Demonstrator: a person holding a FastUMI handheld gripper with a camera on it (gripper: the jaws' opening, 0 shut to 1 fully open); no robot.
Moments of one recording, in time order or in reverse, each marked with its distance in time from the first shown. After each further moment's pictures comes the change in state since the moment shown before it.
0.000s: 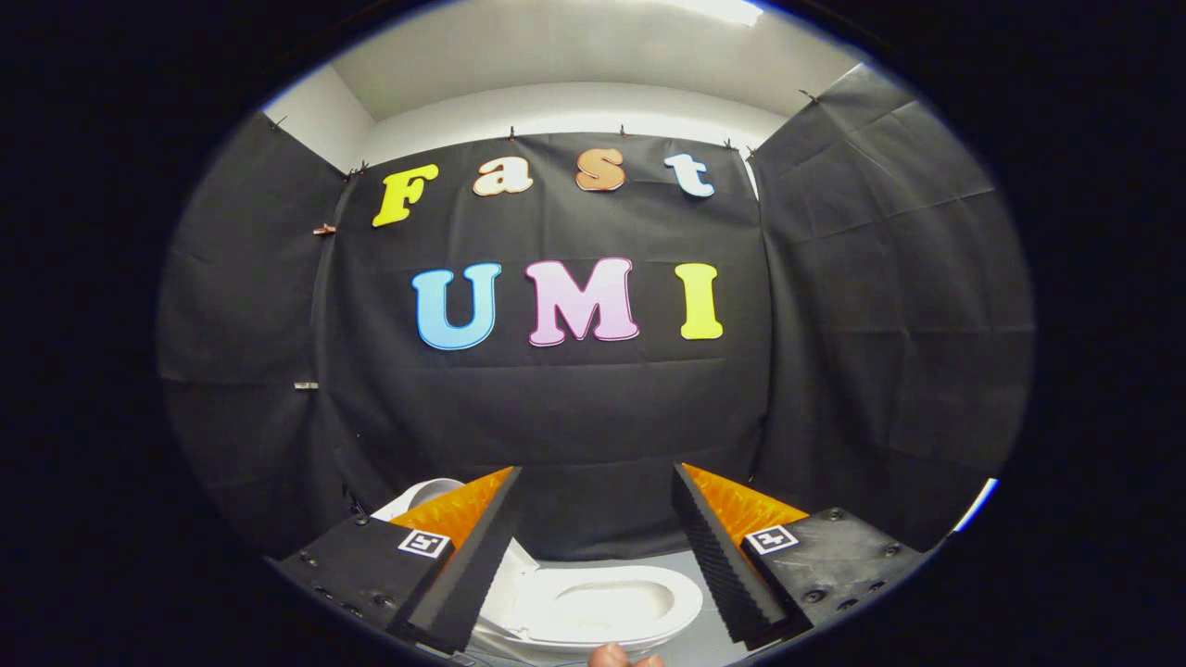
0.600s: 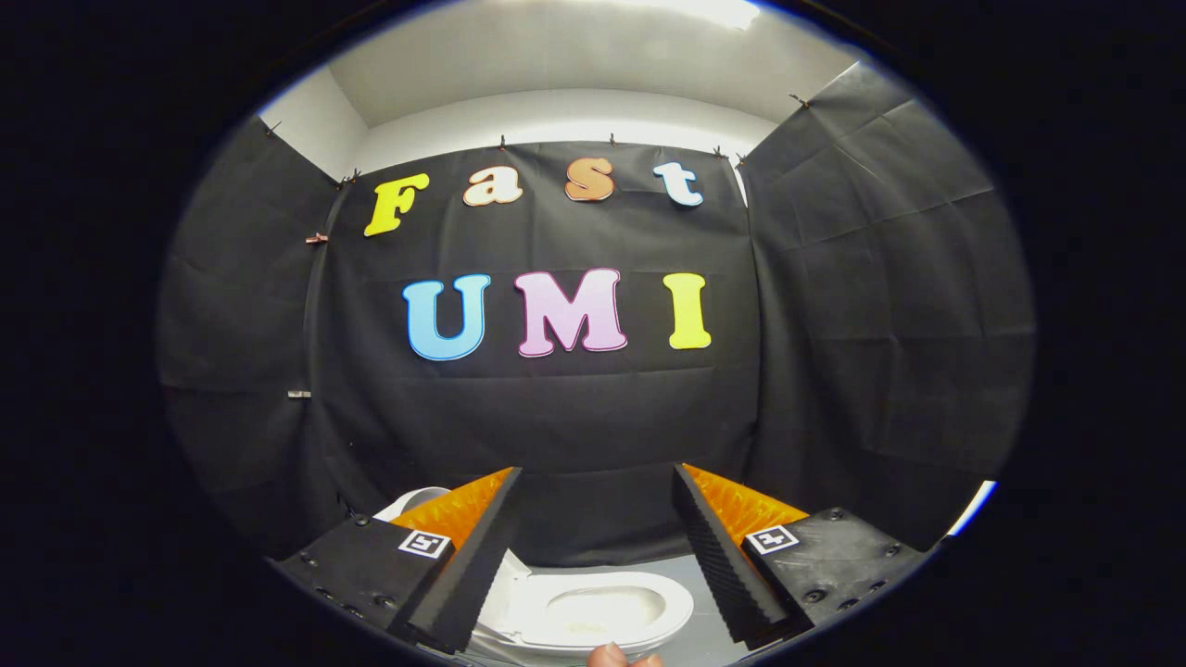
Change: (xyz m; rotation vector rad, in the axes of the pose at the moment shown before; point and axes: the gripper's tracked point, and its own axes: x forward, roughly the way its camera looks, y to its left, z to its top) arm -0.007 -0.008 0.014 0.005 -0.020 -0.011
